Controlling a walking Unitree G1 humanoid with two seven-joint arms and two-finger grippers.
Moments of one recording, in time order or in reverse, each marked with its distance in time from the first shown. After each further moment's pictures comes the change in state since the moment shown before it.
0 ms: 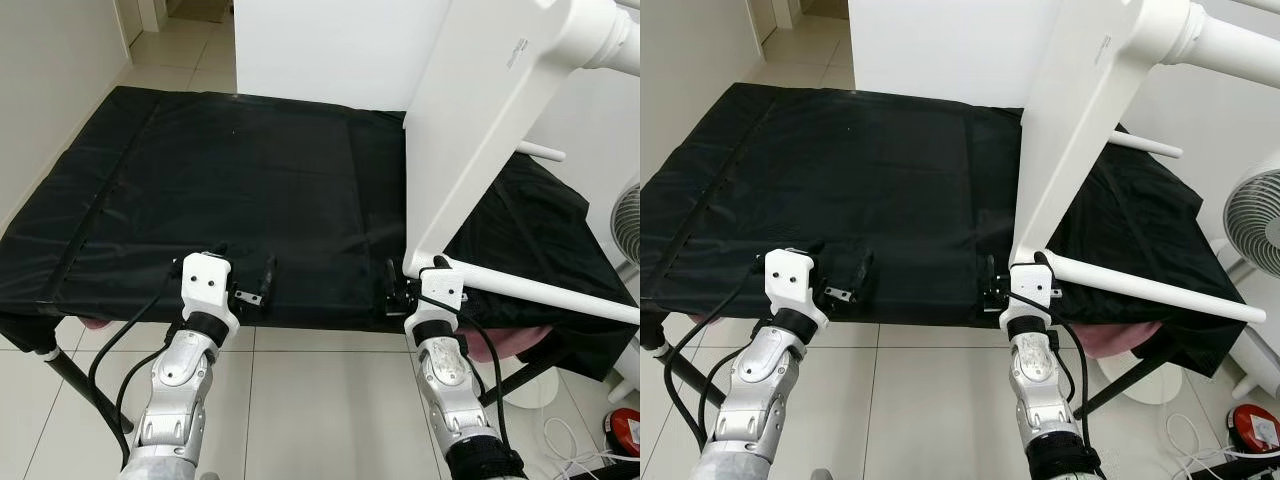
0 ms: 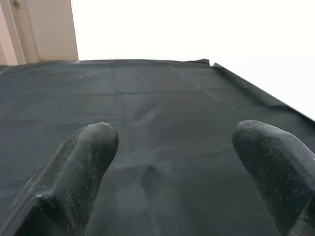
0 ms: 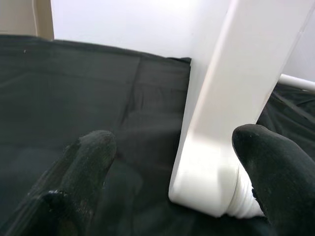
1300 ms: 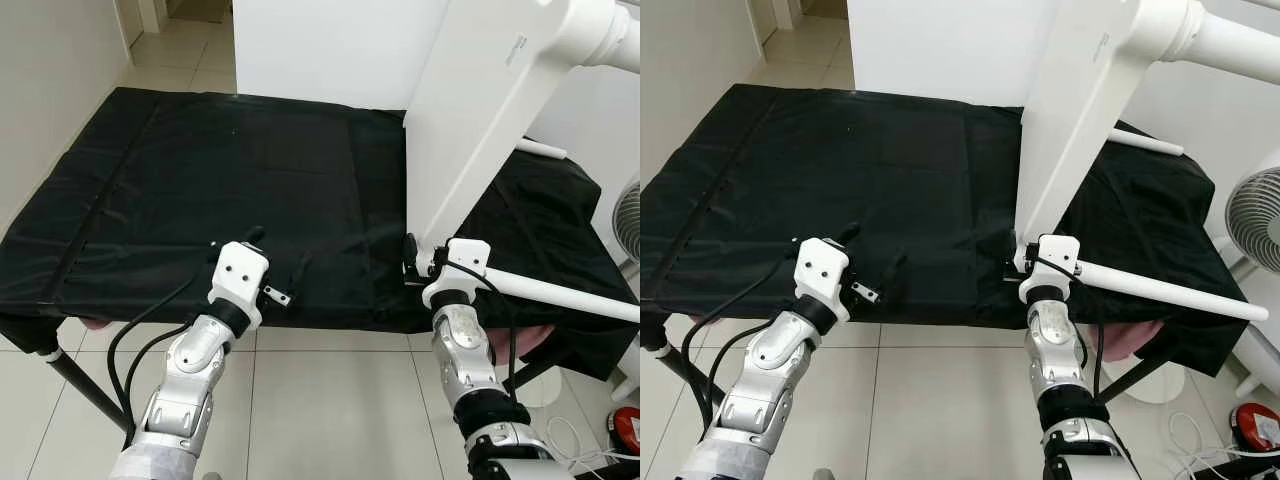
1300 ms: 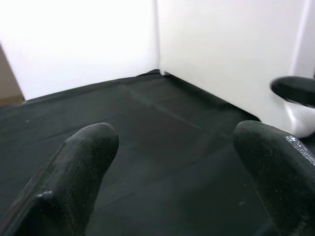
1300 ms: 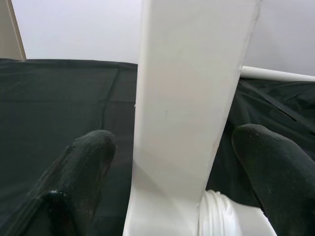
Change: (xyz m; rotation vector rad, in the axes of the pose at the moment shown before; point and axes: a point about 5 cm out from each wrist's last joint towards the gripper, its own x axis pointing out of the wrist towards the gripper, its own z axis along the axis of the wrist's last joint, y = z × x) left arm 0.010 -0.026 0.018 0.115 -0.043 -0.228; right arm 0.040 -0.027 0.005 0.065 -0.005 -0.056
